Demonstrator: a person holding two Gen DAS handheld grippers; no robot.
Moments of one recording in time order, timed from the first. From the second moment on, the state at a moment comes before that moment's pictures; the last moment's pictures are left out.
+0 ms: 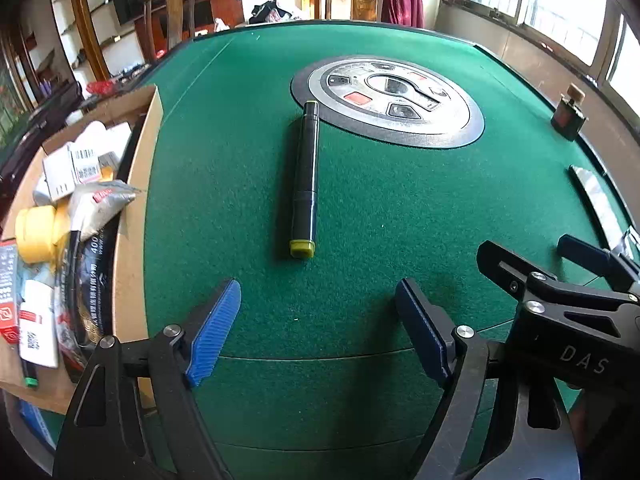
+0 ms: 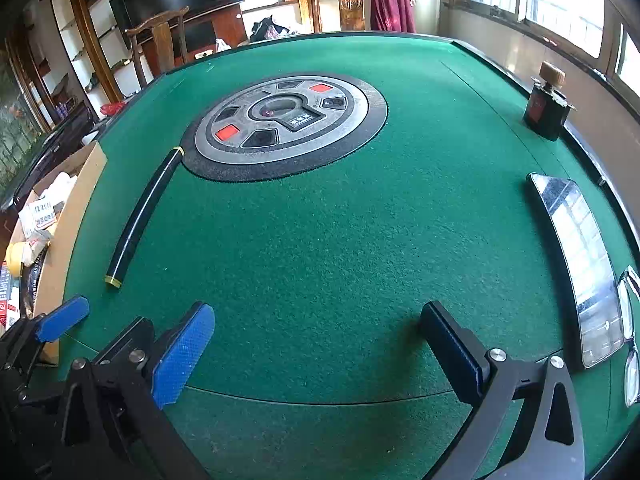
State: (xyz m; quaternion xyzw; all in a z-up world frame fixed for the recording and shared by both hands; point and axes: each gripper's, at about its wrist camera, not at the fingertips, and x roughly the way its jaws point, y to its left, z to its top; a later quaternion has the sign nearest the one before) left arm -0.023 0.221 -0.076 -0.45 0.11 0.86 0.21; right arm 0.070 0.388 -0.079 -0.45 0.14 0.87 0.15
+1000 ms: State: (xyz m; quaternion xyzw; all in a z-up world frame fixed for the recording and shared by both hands) left arm -0.023 0.225 -0.075 -0.46 0.11 0.86 0.21; right arm 0.069 0.388 -0.080 -0.46 0.14 0.87 0.15
